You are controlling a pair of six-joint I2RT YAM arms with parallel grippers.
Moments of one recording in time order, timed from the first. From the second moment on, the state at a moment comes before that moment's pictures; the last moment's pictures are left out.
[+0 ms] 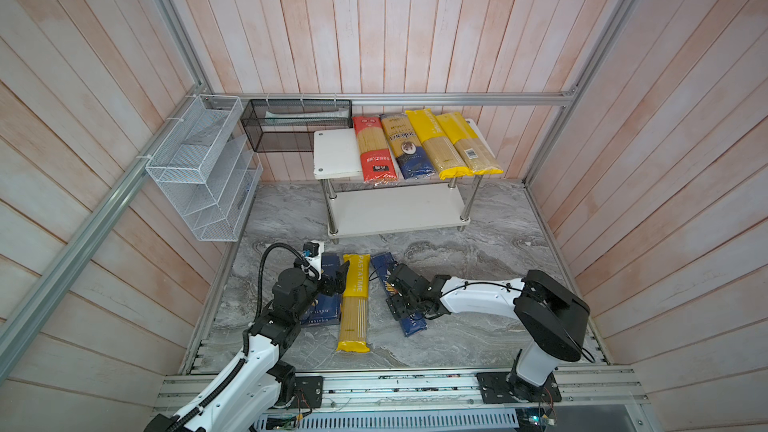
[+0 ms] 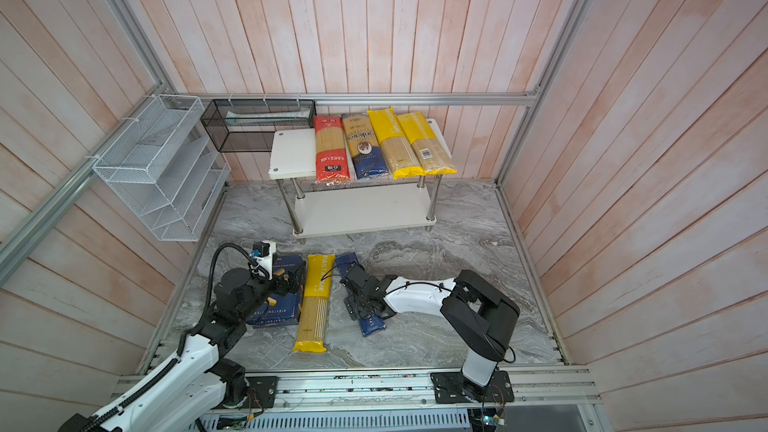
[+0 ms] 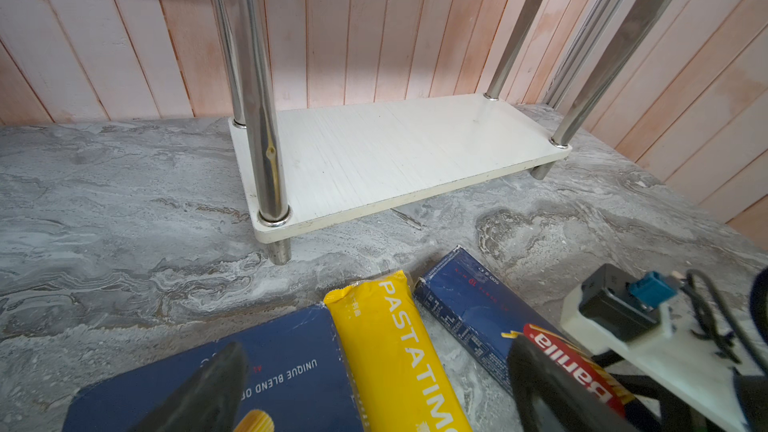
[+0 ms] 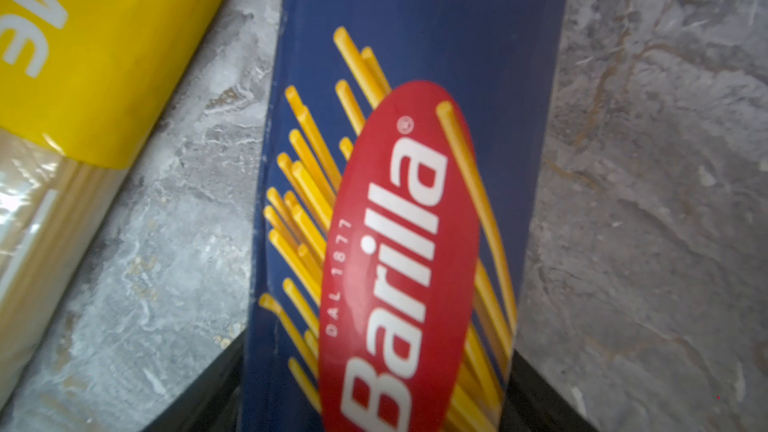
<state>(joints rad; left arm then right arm) -0.35 0.79 0.32 0.20 0.07 -0.13 1.01 1.72 0.92 -0.33 0.14 0.43</state>
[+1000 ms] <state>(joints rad) -0.35 0.79 0.32 0.20 0.07 -0.13 0.98 1.55 0.87 -0.37 0.16 0.49</state>
